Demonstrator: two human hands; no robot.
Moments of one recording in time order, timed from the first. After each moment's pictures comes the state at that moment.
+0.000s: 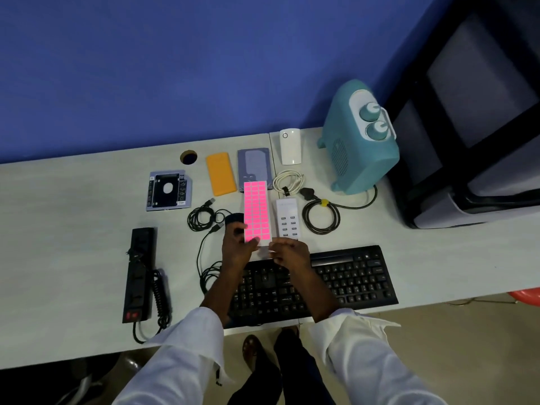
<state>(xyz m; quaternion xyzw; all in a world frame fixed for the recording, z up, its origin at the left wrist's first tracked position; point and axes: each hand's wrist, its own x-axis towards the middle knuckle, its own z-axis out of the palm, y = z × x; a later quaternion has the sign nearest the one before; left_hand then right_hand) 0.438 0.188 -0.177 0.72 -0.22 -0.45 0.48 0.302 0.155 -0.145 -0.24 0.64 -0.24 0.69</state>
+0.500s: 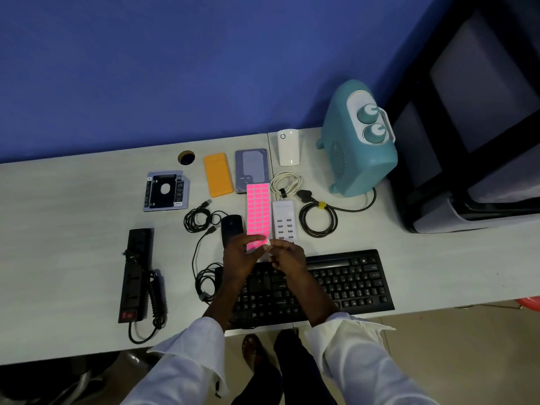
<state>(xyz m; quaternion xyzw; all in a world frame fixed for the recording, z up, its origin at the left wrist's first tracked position) 0.421 0.194 -0.187 0.74 -0.39 -0.37 0.41 0.294 0.148 -0.155 -0.25 0.64 -0.21 0.69</state>
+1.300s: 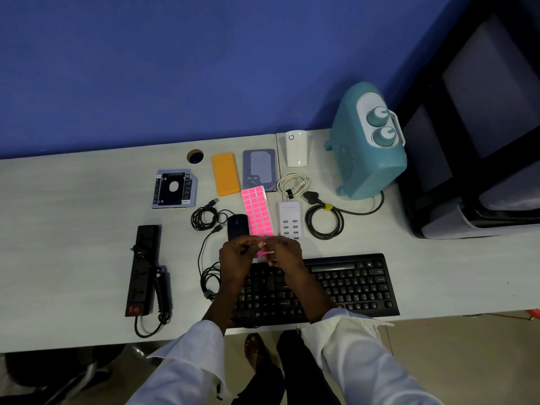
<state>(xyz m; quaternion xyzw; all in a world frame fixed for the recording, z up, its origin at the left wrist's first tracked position) 0.424 0.202 -0.168 0.73 -0.32 -0.38 0.47 0.310 0.140 -0.136 -0.29 0.62 -0.18 0.71</state>
